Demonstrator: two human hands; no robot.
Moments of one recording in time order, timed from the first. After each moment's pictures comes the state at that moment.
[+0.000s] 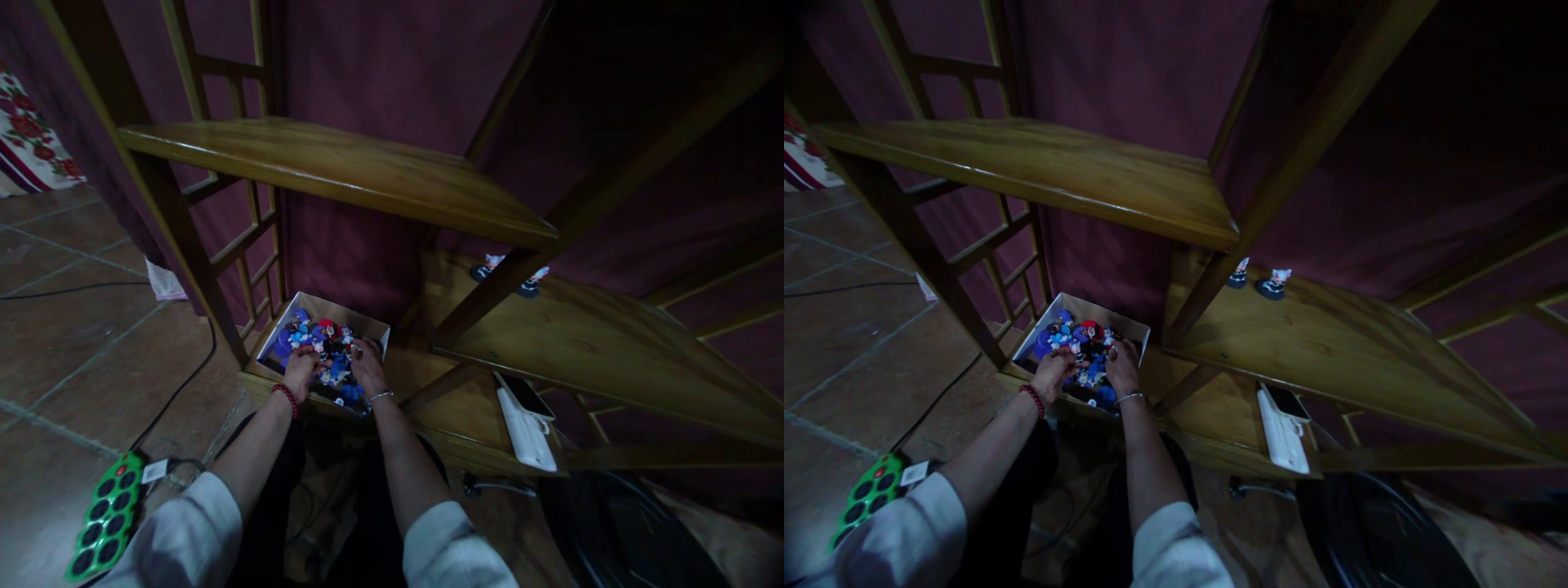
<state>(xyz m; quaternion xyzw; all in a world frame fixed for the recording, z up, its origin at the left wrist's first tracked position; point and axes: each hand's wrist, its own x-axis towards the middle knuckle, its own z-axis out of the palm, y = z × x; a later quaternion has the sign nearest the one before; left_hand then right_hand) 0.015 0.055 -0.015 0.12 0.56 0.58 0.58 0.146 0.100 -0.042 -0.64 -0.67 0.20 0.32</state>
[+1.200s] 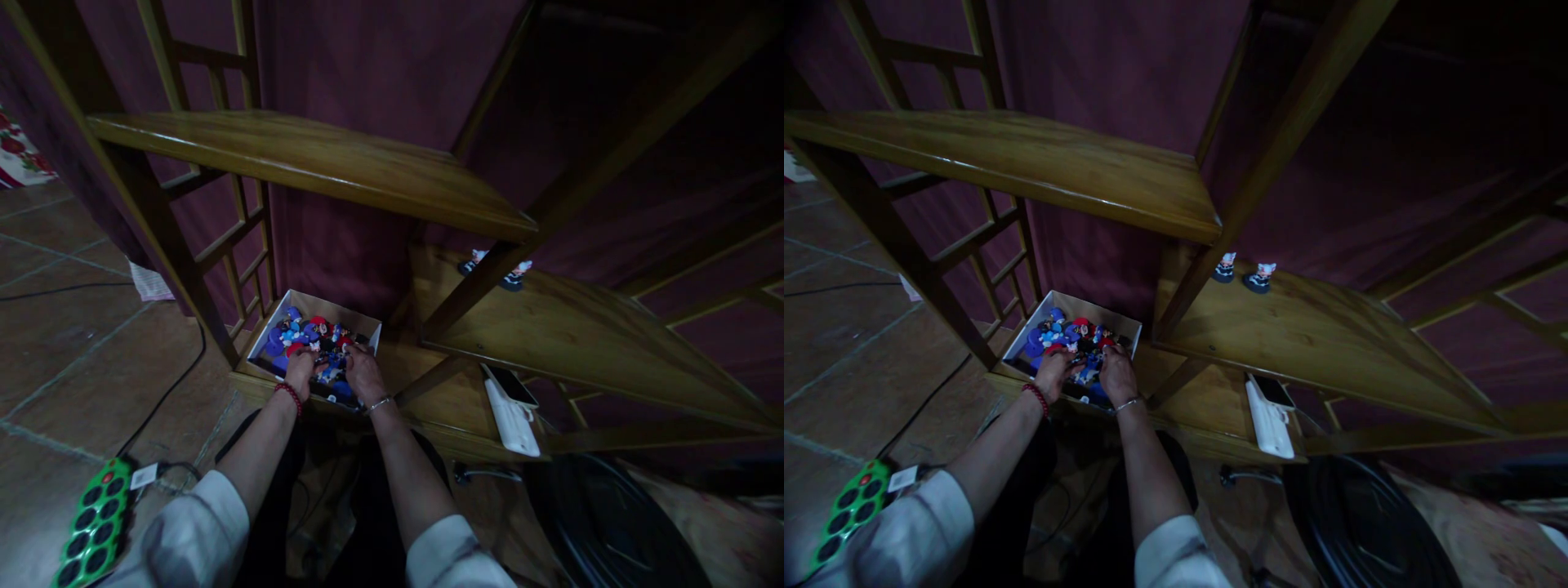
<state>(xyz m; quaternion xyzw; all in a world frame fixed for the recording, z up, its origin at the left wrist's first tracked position) 0.032 0.060 -0.024 0.08 0.56 0.60 0.57 0.158 0.075 -0.018 -0.59 -0.77 0.16 0.18</state>
